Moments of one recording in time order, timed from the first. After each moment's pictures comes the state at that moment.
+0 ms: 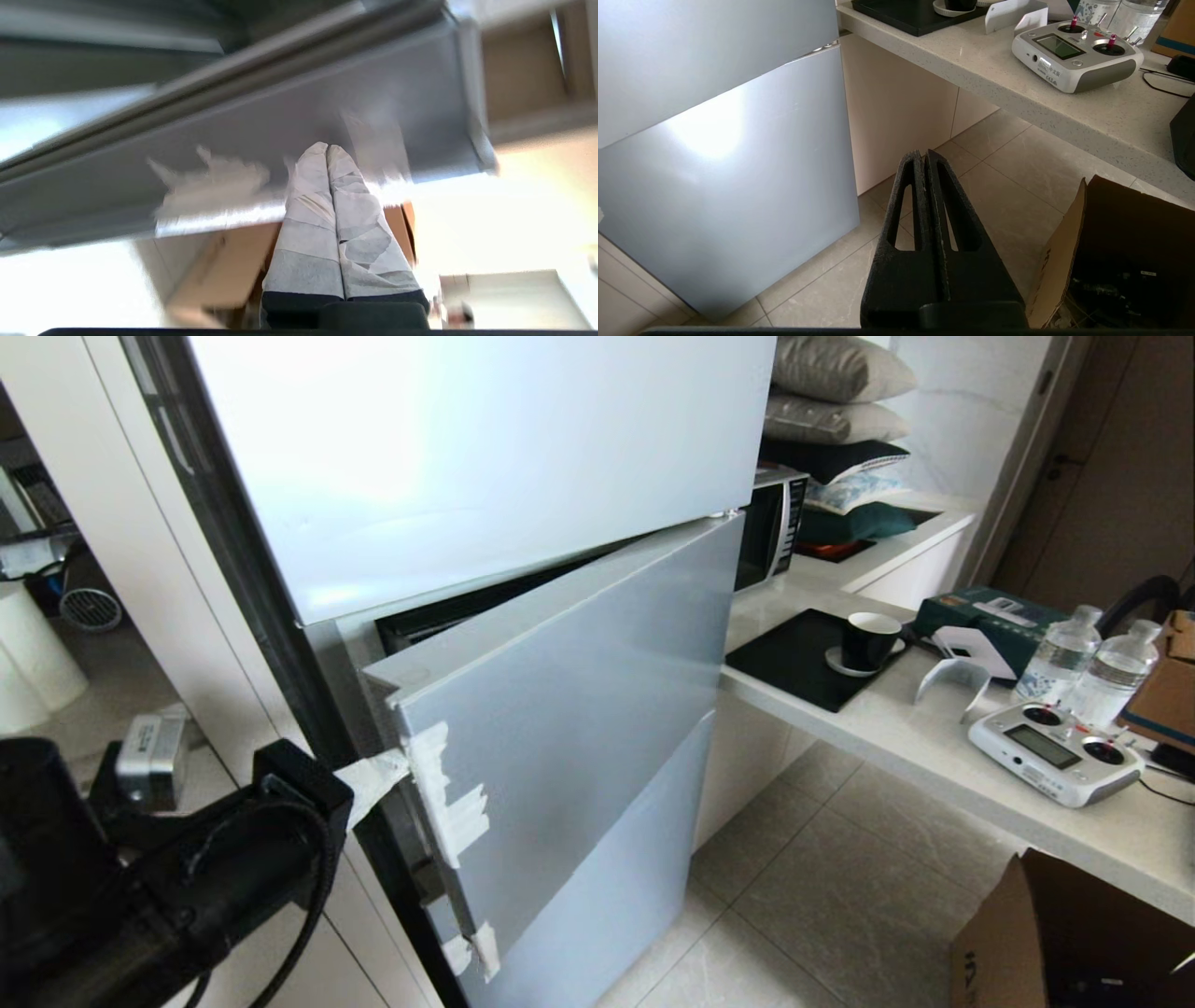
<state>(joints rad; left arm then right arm) -0.58 1.31 -0.38 -0.86 0.22 -1.05 0.00 0.00 0.00 0.00 0.00 0.01</state>
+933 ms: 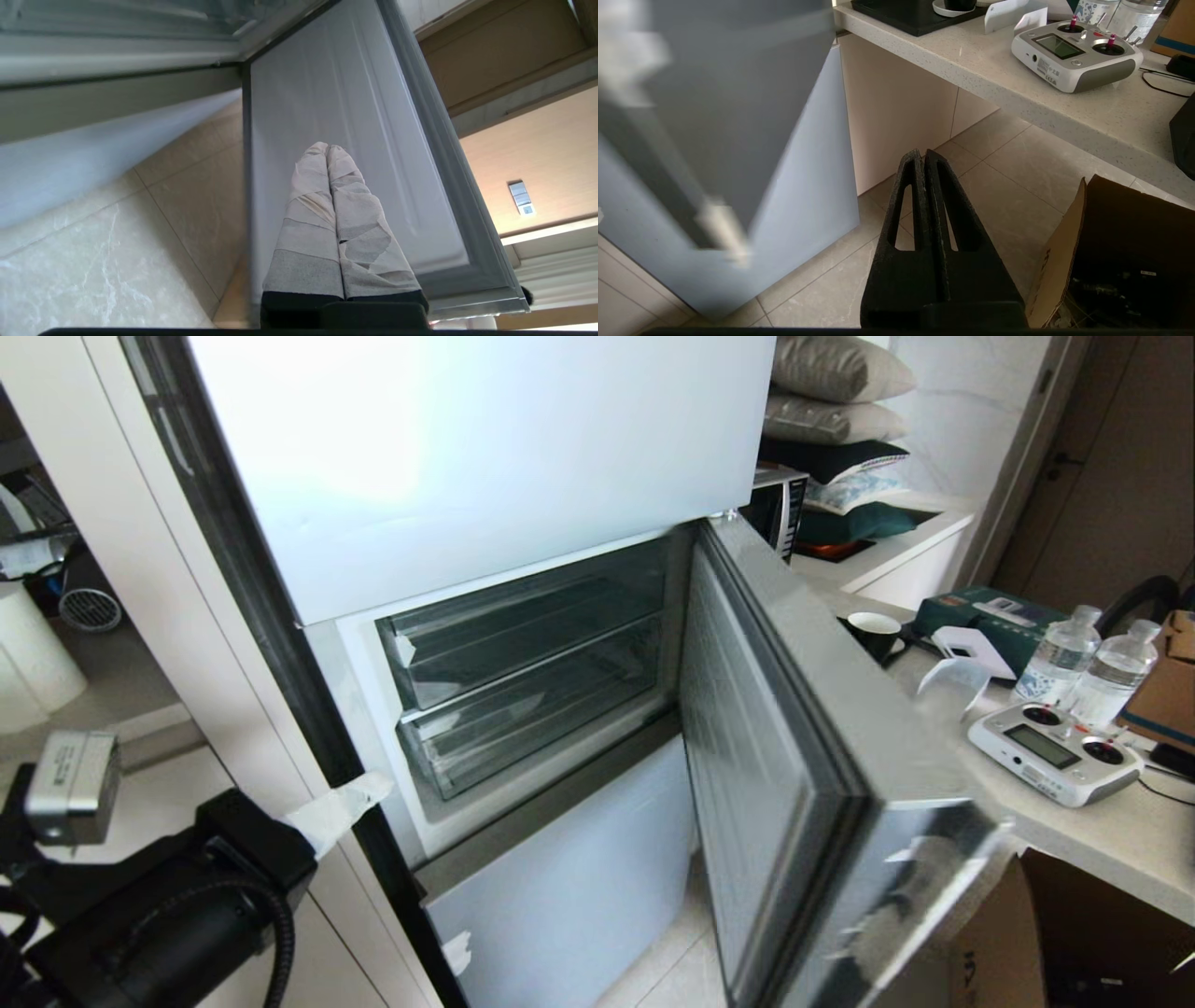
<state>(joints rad) -0.70 1.19 -0.32 -0.87 0.35 -0.86 0.00 0.00 0.00 0.00 0.00 0.01</state>
